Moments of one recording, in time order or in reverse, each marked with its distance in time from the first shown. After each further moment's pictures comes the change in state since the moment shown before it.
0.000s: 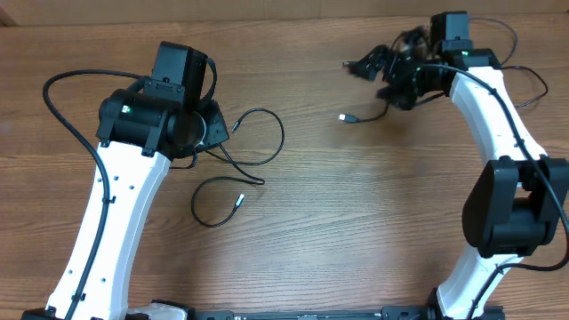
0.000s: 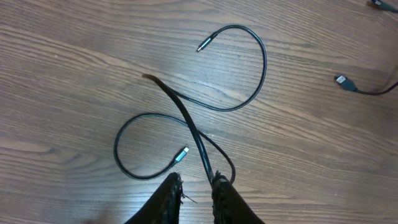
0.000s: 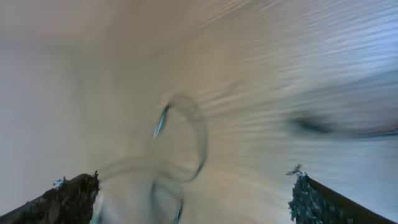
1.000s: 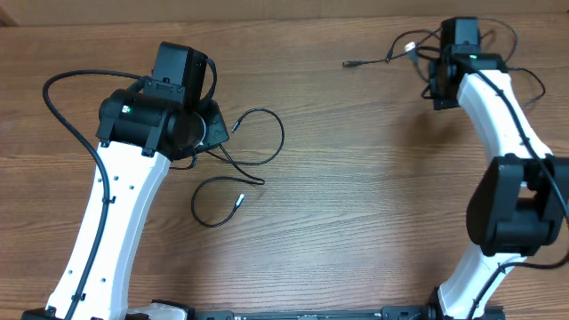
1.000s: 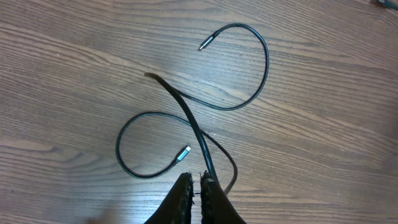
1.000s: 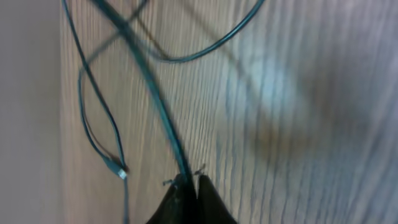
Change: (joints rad) left arm -0.002 0.000 0.000 -0.006 -0.004 0.003; right arm -0.047 0.010 -0.040 0.066 0.987 0.995
